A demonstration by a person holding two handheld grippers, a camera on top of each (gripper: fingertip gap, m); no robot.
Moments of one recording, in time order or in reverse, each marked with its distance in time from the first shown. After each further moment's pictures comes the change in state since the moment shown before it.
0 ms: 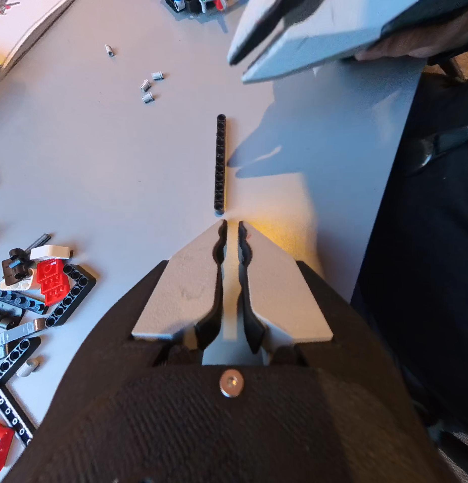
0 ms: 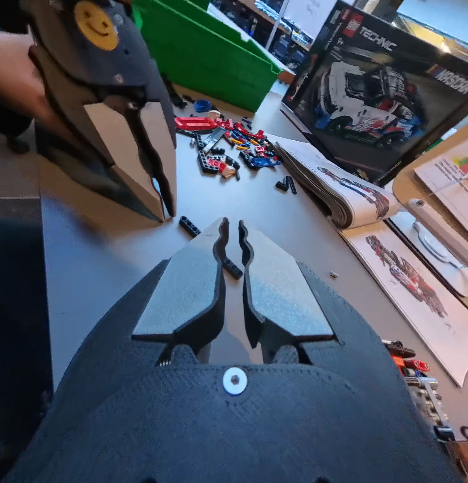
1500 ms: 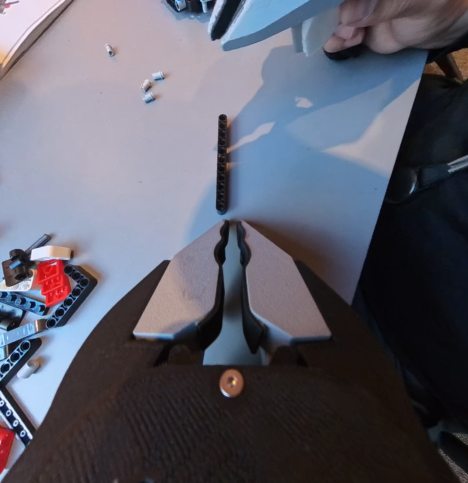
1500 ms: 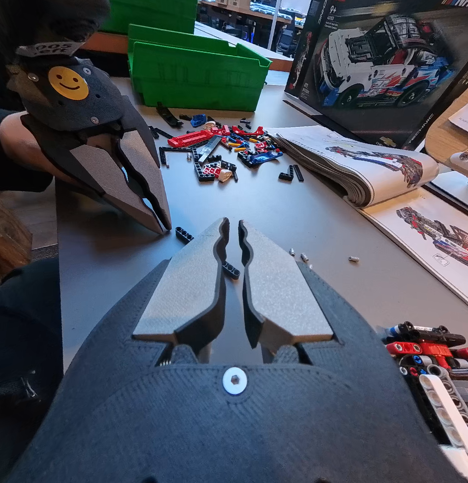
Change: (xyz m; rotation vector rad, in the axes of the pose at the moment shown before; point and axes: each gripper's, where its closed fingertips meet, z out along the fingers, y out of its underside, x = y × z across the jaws) left arm -0.001 0.000 0.000 -0.001 0.004 -0.002; right arm 0.019 0.003 0.000 0.024 -0.072 0.253
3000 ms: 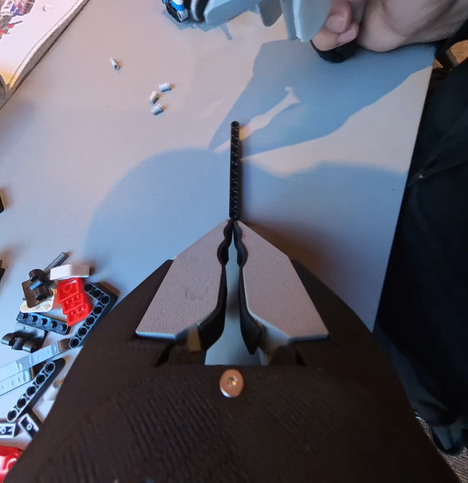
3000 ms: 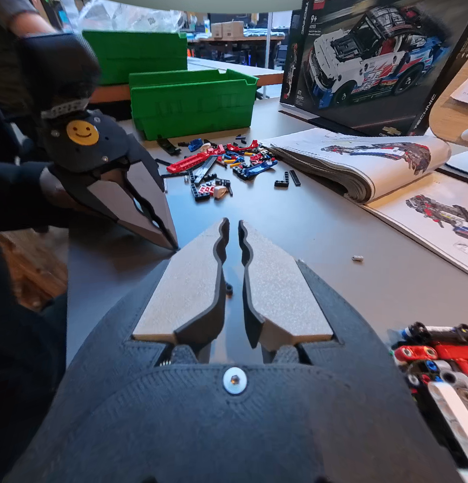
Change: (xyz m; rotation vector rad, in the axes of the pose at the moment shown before) left arm -0.012 -0.005 0.005 0.008 0.021 0.047; right arm 0.018 -0.008 0.003 0.068 -0.032 0.164
